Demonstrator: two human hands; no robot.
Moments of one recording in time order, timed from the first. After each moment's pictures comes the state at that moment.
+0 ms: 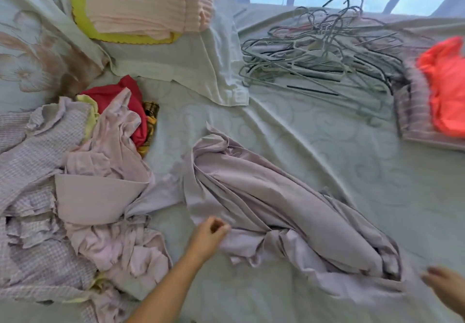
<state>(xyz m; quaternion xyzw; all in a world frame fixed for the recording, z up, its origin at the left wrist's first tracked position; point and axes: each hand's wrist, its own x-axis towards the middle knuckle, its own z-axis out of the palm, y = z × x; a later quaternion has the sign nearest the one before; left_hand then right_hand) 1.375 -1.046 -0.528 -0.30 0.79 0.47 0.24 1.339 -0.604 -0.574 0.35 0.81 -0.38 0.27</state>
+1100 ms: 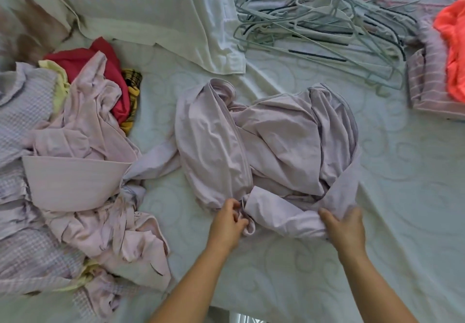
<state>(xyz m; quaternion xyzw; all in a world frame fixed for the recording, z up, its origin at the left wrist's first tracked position) 1.382 -1.007 -0.564 -0.29 0.79 0.46 0.27 1.341 -0.780 -0.565 0.38 0.83 -0.38 0.18</state>
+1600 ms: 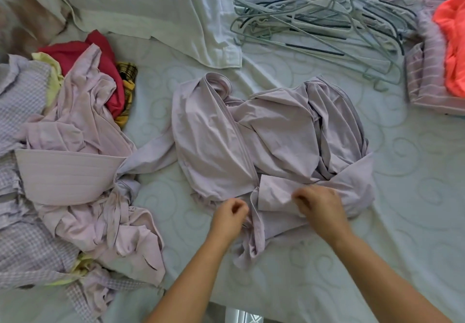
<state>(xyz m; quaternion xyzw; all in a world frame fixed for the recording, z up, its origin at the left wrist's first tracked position) 1.375 -0.992 -0.561 -0.32 0.75 0.52 0.25 1.320 -0.791 -0.563 -0.15 0.95 -0.25 0.12</state>
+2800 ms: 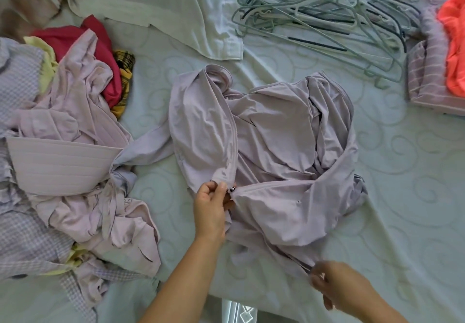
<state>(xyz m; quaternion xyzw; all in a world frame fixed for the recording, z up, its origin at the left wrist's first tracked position) 1.367 -0.991 -0.534 -0.50 0.50 0.71 -0.01 1.402 -0.755 -0.514 -0.02 0.82 -0.07 0.56</state>
